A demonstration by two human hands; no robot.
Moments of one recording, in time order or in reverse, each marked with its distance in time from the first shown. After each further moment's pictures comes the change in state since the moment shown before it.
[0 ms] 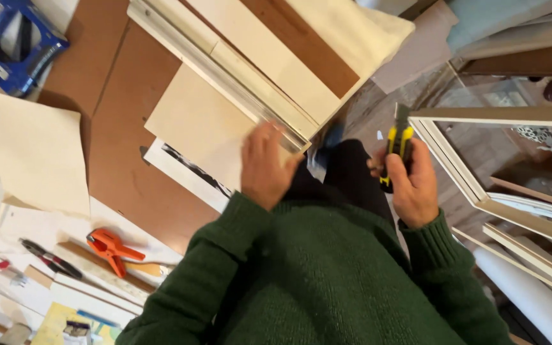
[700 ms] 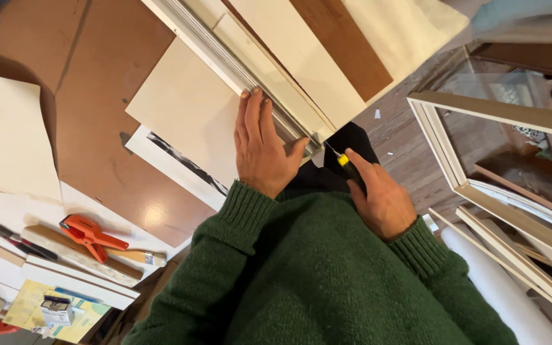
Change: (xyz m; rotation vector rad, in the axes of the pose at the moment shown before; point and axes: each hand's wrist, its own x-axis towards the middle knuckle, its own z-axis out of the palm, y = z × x) left_hand 0.037 -0.030 0.011 0.132 0.004 -0.341; right_hand 0.034 -0.005 0.051 -1.061 -0.394 -0.040
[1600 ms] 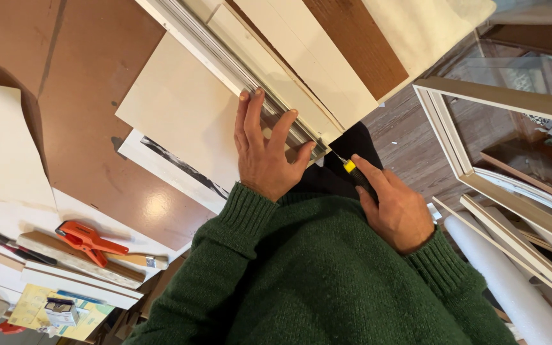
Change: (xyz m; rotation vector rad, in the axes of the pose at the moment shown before) left_hand -0.007 -0.017 0.015 -0.067 0.063 0.114; right_hand 0.002 -0.011 -0.005 -0.026 -0.018 0.076
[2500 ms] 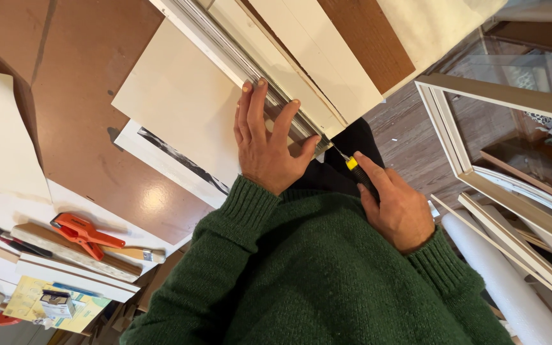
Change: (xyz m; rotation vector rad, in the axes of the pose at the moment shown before) left_hand -0.002 0.000 0.006 0.035 0.042 0.017; right_hand -0.004 0.001 0.007 -0.088 0.010 0.022
